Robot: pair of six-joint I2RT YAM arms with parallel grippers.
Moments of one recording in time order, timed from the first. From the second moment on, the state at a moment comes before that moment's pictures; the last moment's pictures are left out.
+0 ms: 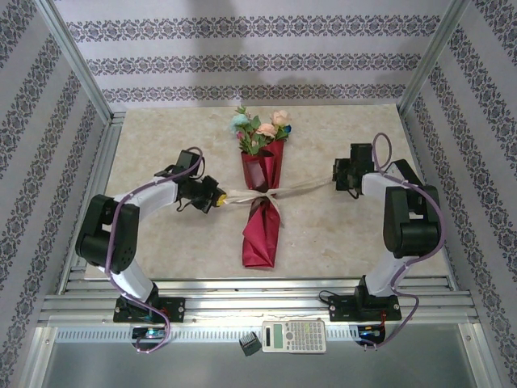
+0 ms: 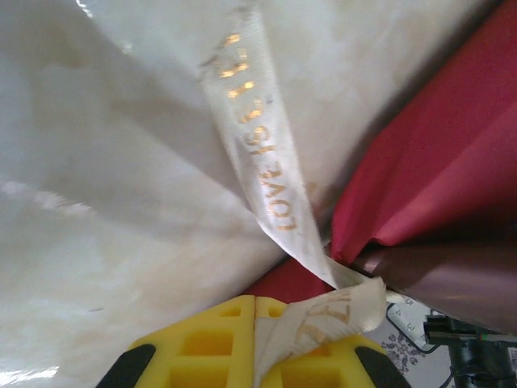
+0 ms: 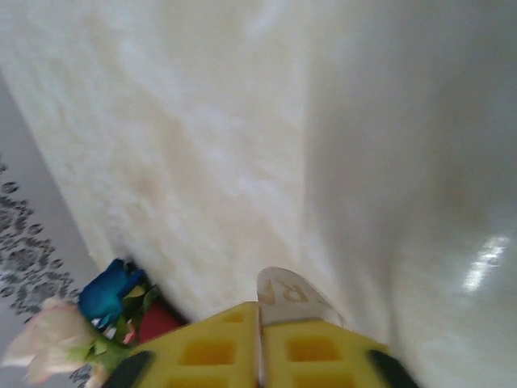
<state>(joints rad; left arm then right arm) -0.26 1.68 1.01 -0.38 0.51 -1.30 -0.01 1.75 0.97 -0.05 -0.19 1.62</state>
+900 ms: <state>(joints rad) -0.15 0.98 0.73 -0.63 -0.37 -0.56 0.04 0.74 0.34 -0.24 0.20 0.37</state>
